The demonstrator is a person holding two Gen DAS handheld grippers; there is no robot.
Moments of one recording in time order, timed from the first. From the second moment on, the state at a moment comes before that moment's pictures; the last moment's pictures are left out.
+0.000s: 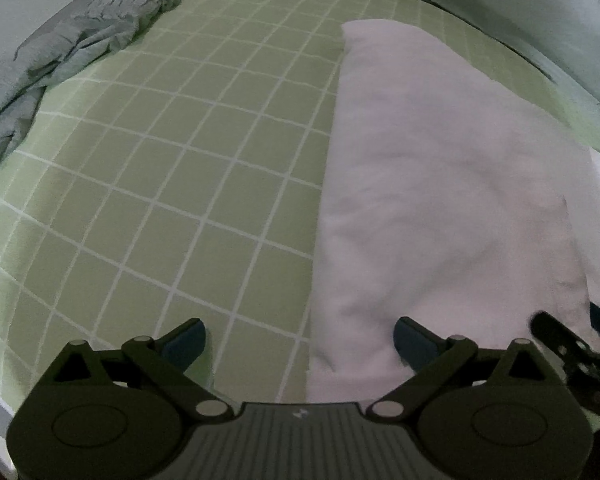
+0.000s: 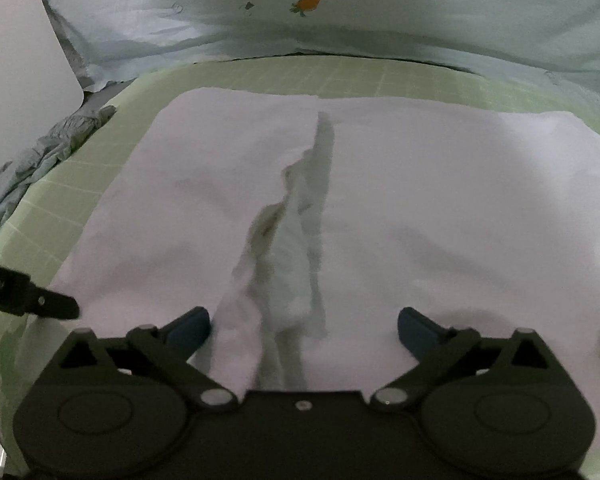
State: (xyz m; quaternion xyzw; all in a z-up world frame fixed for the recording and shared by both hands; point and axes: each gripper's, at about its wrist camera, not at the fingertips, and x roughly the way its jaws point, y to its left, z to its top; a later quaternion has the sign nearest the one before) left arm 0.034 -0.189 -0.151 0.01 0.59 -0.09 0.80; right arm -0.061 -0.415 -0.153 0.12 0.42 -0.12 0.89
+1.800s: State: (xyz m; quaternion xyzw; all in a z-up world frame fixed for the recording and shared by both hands) left arm 0.047 -0.333 -0.163 0.04 0.56 -0.05 0.82; right arm -0.245 -0.808 -0.202 0.50 0.11 -0.41 0.76
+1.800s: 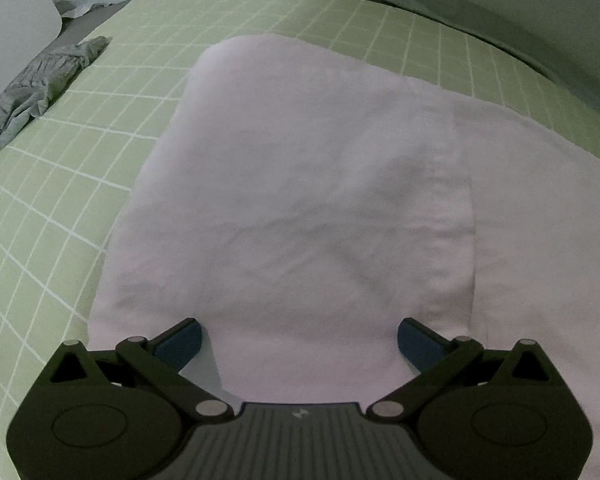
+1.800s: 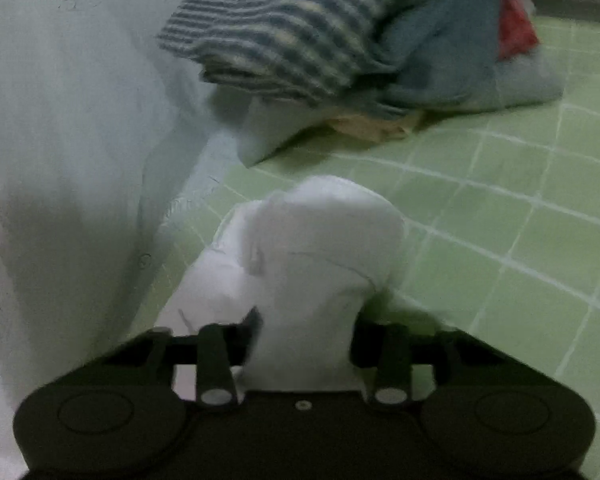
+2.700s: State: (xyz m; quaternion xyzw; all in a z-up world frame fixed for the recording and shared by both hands) left arm 0.036 -0.325 -0.163 0.04 0.53 -0.06 0.84; right arm -0.067 -0.604 -0.176 0.13 0.34 -0.07 0.93
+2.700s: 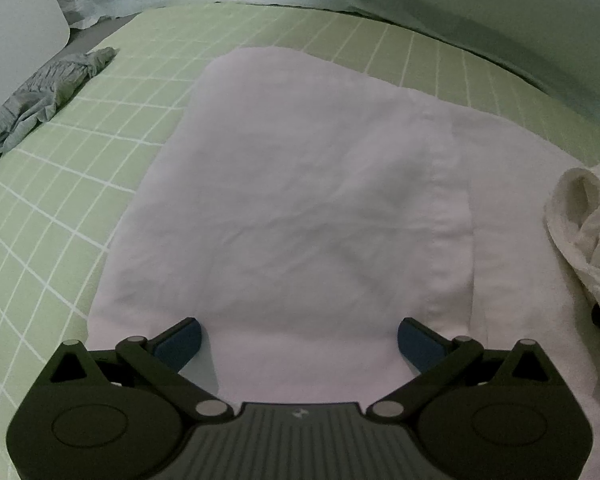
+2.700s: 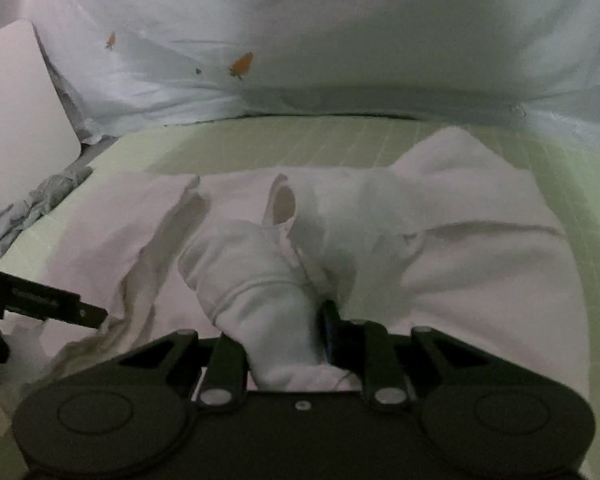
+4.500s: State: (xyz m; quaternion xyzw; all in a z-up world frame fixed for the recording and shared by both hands) left arm 0.040 -0.379 -0.119 0.09 0.51 -0.16 0.84; right arm -0.131 -0.654 -0.161 0.25 0.37 -0.22 0.87
